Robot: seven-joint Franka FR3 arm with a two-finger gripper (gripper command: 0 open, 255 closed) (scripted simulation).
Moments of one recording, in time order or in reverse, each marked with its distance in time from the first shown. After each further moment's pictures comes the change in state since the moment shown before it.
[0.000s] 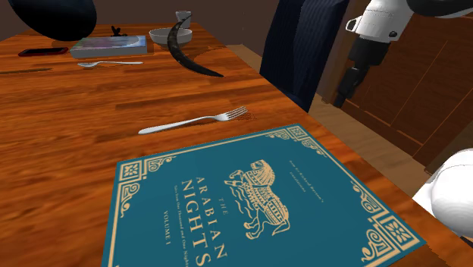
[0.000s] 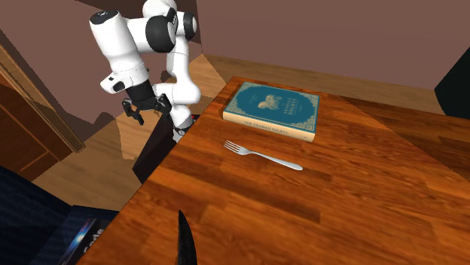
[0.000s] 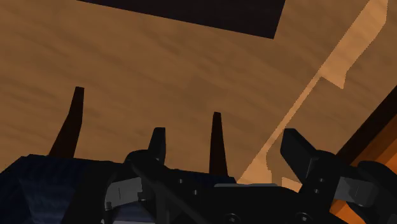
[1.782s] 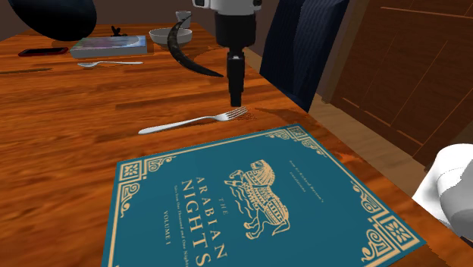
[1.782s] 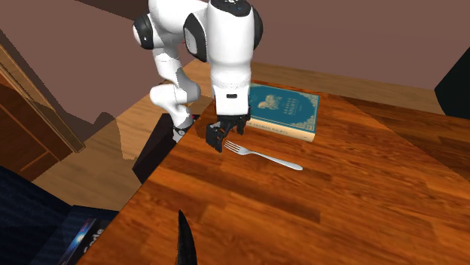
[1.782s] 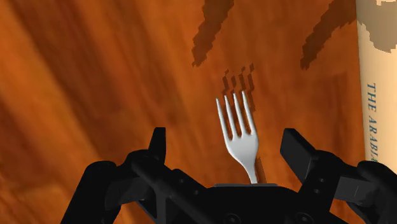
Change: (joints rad) arm 0.277 0.790 0.336 0.838 -0.115 -0.103 -0.139
